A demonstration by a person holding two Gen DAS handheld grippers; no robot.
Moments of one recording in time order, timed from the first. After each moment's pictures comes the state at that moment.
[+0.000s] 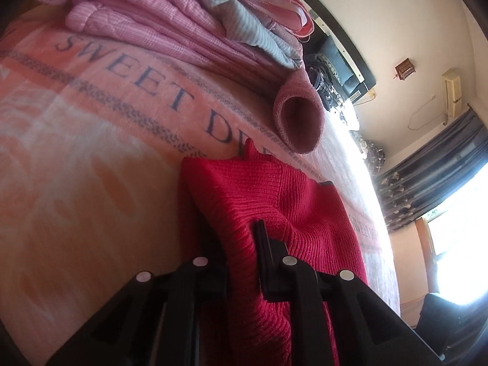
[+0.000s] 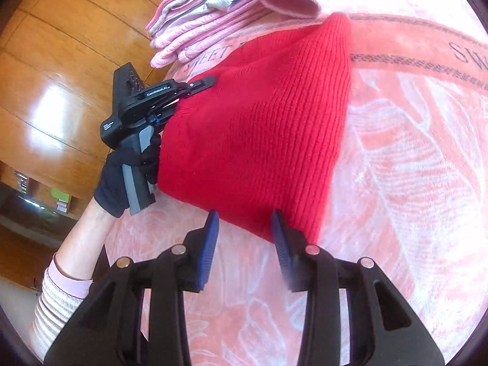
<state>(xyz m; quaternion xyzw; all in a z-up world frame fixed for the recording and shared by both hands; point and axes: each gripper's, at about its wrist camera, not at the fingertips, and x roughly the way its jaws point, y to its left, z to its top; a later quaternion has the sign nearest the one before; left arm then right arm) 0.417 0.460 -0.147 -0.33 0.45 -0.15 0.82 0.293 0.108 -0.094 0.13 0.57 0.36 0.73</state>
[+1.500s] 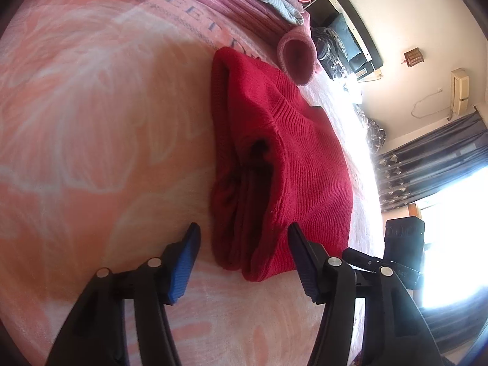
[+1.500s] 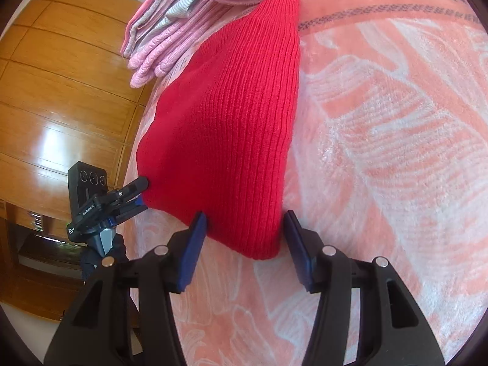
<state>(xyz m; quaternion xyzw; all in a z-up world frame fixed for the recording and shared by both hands) 0.296 0.456 -0.144 -0.33 0.51 -0.16 0.77 0.320 0.093 -0.135 0.21 0.59 0.33 0.70</state>
